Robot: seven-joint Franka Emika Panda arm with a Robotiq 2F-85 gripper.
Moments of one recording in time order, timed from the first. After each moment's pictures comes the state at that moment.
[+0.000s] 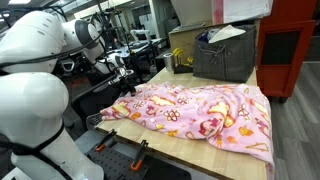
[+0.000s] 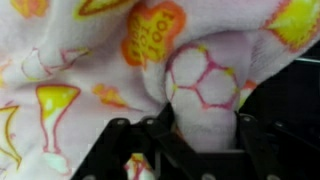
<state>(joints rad) 0.51 1.04 0.01 -1.30 -0.16 1.95 0.67</state>
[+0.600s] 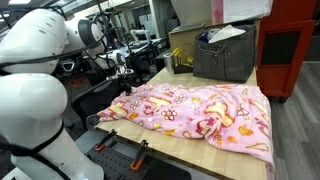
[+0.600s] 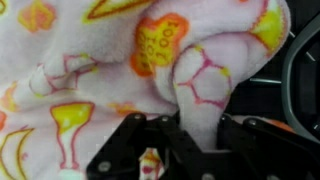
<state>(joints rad) 0.45 1.02 0.07 -1.27 -0.04 1.88 0.62</state>
